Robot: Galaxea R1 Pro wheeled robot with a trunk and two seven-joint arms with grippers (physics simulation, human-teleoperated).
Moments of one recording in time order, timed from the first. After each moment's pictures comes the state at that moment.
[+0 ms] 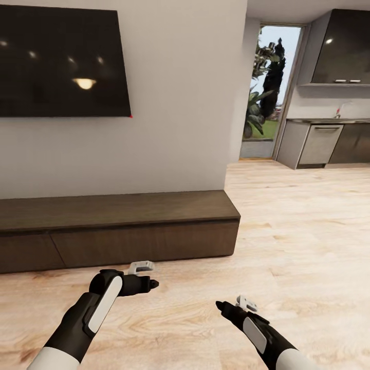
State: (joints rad) left arm -0.48 0.05 -0.21 -1.22 0.48 0.98 0.10; right arm -0.57 0.02 0.18 -0.37 -0.66 0.16 0.02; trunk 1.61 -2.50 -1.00
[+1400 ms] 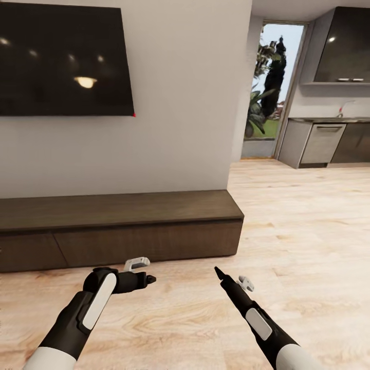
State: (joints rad) left arm -0.48 0.06 -0.15 -1.23 0.53 0.99 0.09; right arm -0.58 0.02 0.09 -0.40 -0.93 -0.07 0.45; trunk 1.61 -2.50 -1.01
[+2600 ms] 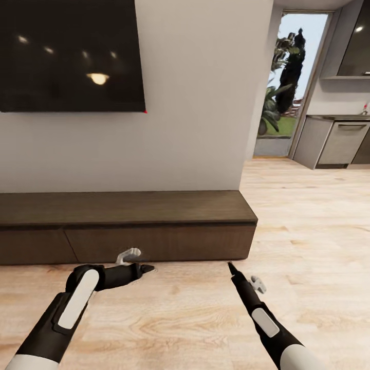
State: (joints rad) left arm -0.45 0.13 -0.10 -1.34 0.83 0.99 0.09; right arm -0.58 0.00 0.02 -0.39 -1.05 -0.17 0.45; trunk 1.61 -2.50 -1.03
